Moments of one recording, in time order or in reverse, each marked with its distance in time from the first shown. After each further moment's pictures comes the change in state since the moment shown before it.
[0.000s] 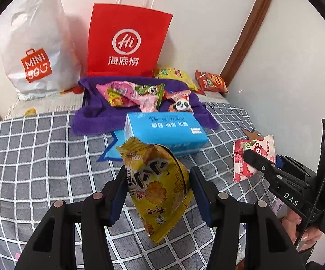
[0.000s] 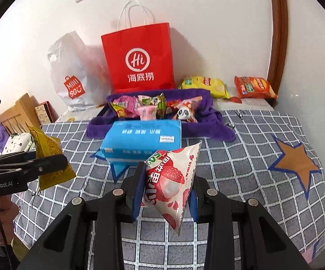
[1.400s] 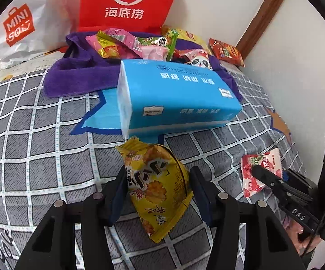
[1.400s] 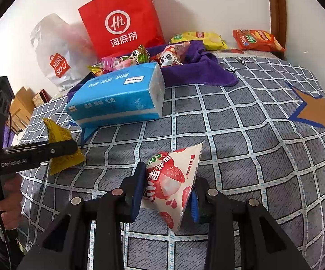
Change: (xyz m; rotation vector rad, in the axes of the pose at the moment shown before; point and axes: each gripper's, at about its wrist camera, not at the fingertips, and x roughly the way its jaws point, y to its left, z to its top) left arm 0.101 0.013 -0.027 -0.044 0.161 0.002; right arm 0.075 -0.052 -0.061 0.085 0.151 0.077
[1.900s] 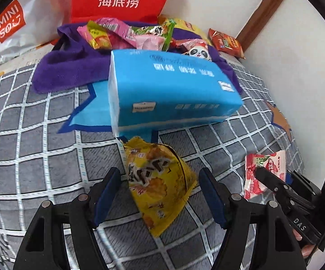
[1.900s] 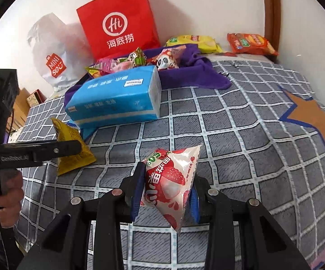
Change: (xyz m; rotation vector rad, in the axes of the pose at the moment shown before) left arm 0.020 -0.008 0.005 -0.002 0.066 -0.001; right arm -0.009 0.001 -0.001 0.001 -0.003 -0.043
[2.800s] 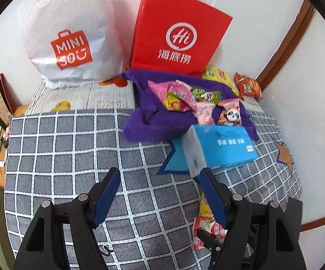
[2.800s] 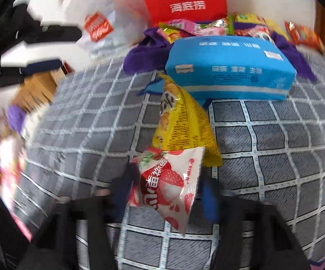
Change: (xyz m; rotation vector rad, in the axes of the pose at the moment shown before) left arm -0.116 0.089 0.042 -0.066 -0.114 0.096; right arm 0.044 0.161 -0.006 -0.095 0.162 0.109
